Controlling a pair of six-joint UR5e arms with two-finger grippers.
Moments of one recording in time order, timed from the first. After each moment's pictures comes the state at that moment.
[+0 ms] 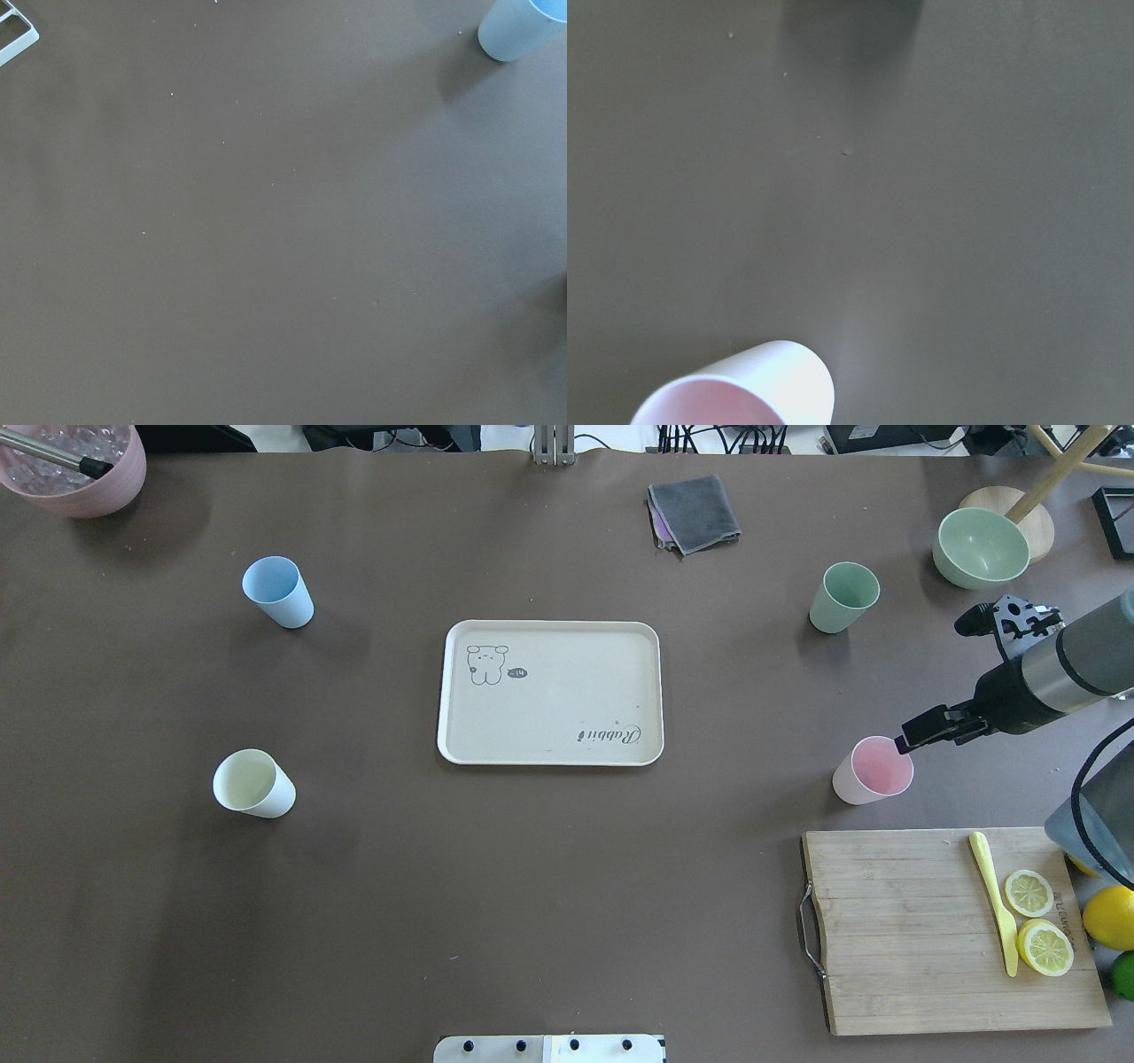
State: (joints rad) left arm -1.42 -1.26 -1.83 -2.16 -2.47 -0.34; right arm 0.93 -1.55 1.76 -1.08 2.28 0.70
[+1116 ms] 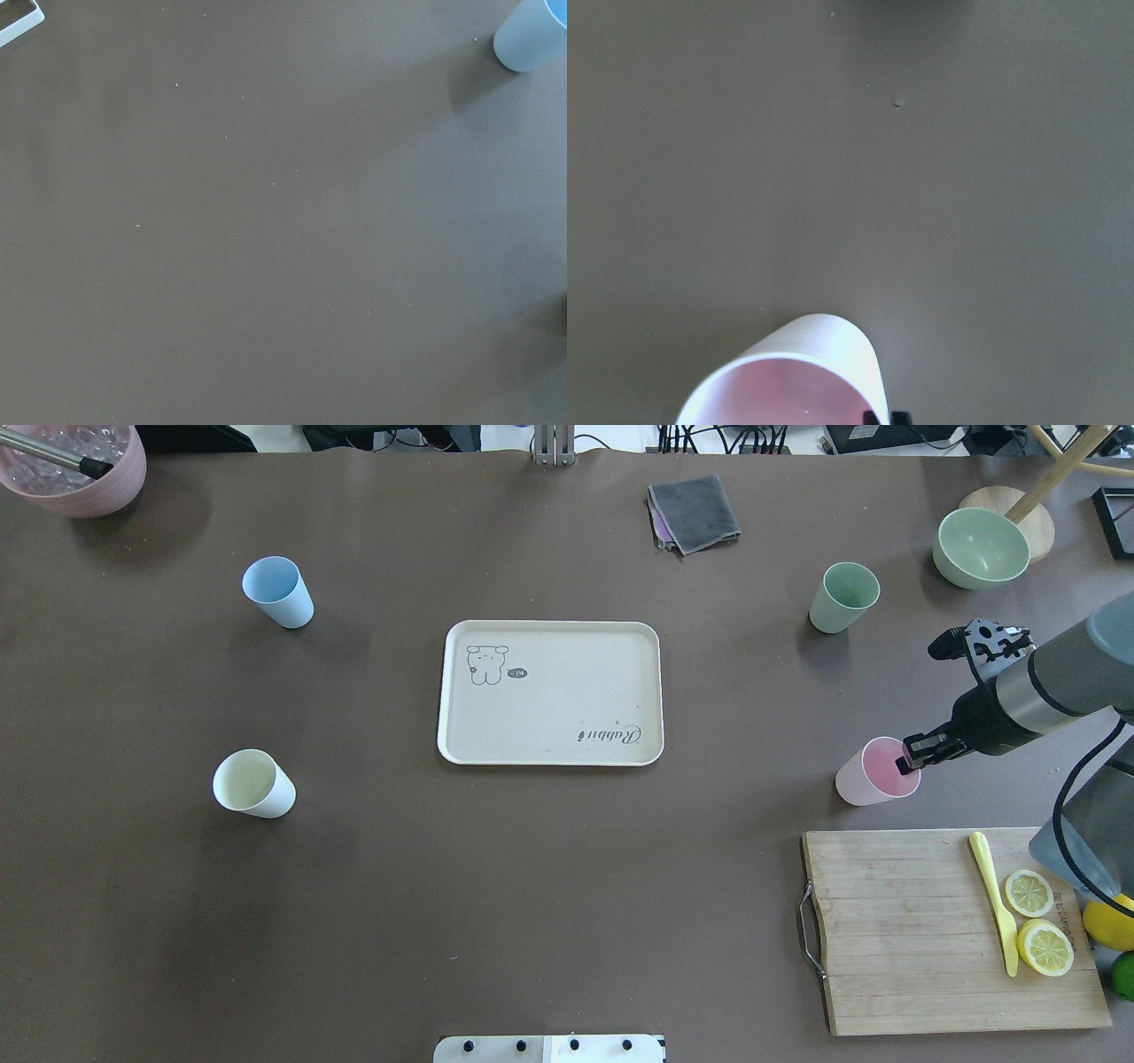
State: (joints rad) left arm -1.33 -1.34 -1.84 -2.15 -2.45 -0.54; right arm 0.88 -1.55 1.77 -1.09 2.28 0.70
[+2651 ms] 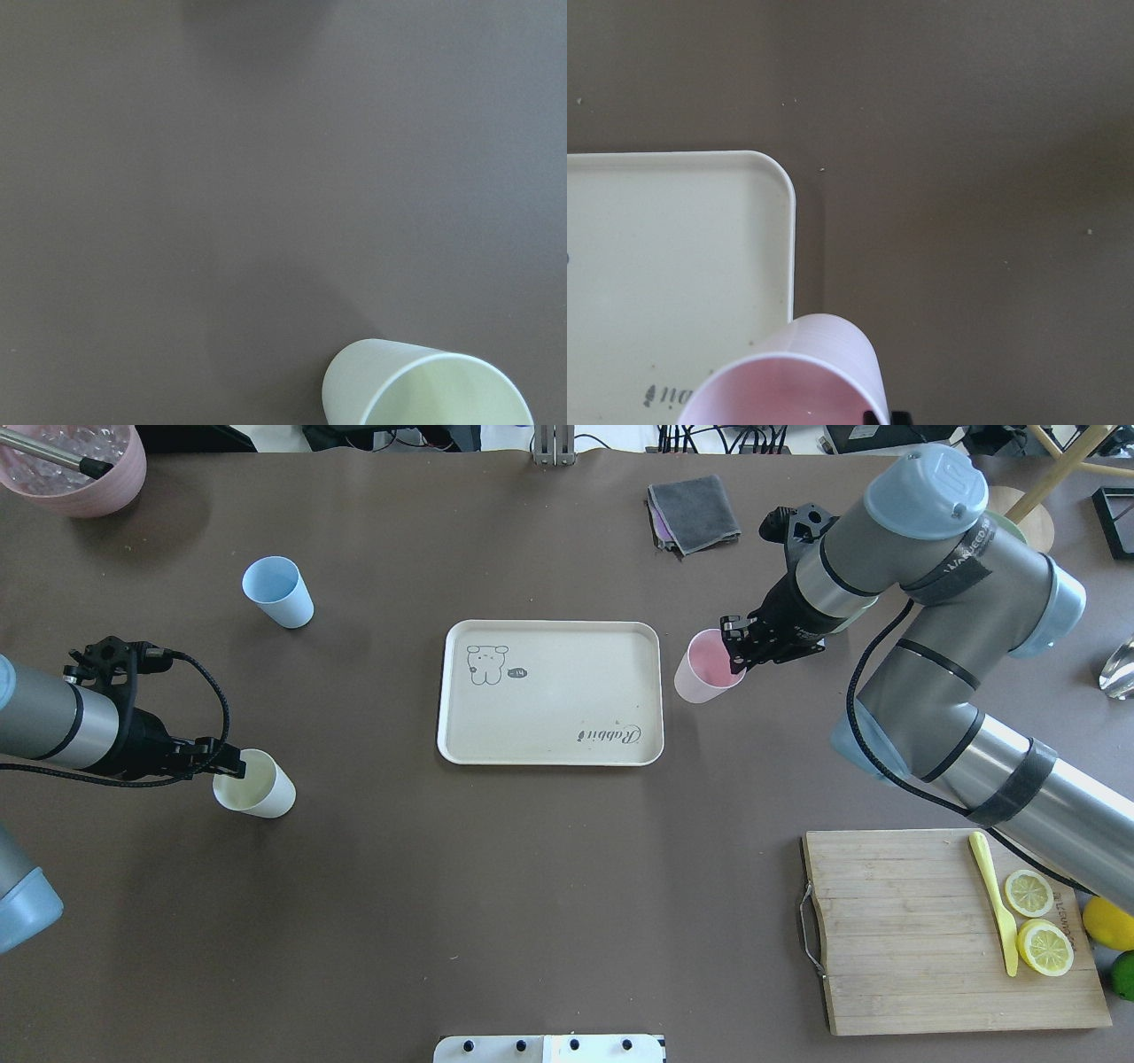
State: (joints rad) left arm -0.75 -1.59 -1.84 -2.15 -2.06 -1.08; right arm 0.84 -1.08 1.61 -1.27 2.21 1.04
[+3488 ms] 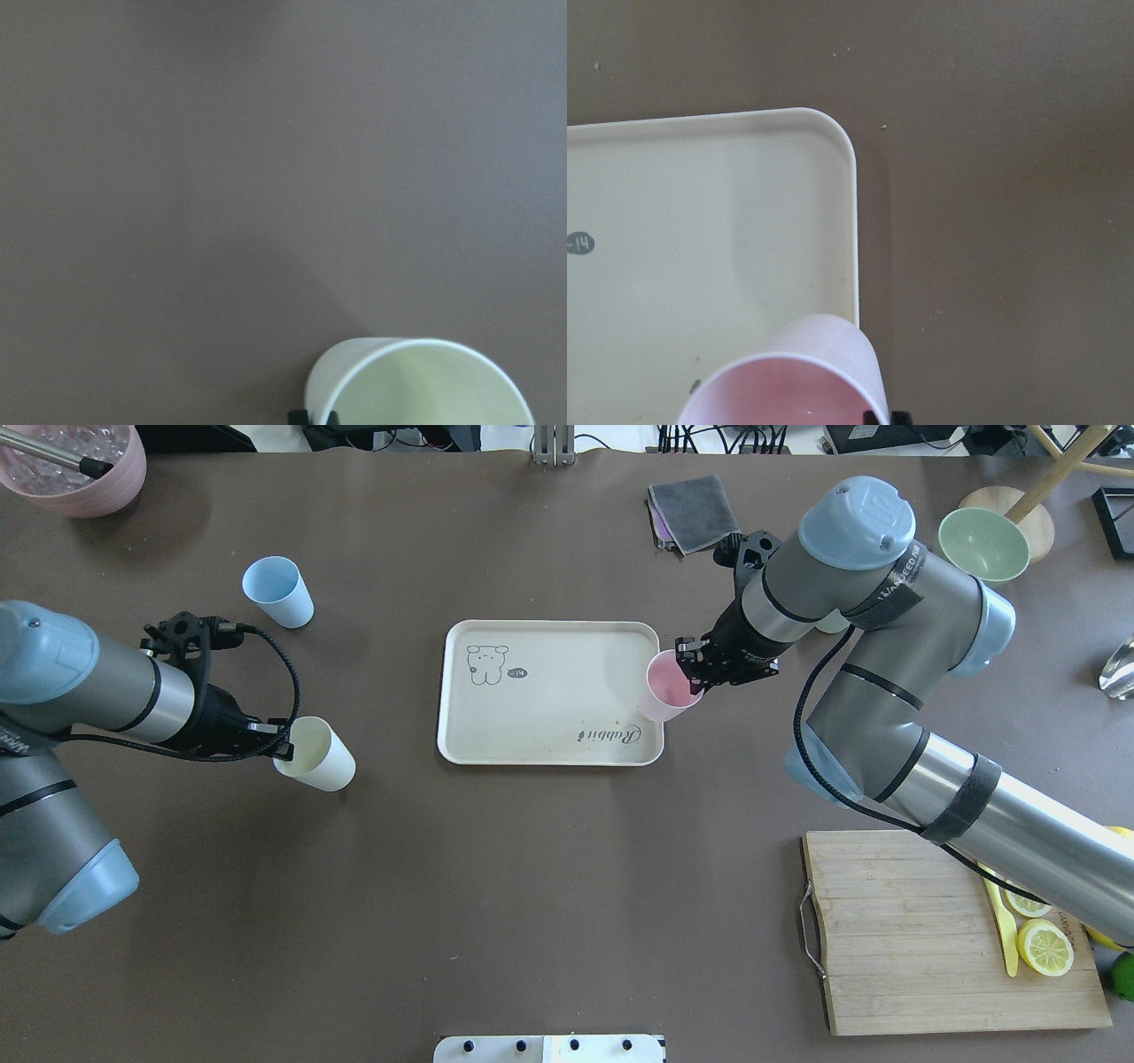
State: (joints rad) left arm -0.73 -1.80 -1.83 -2.03 -2.07 -1.12; right arm 0.77 -1.02 1.57 -1.26 2.18 1.13
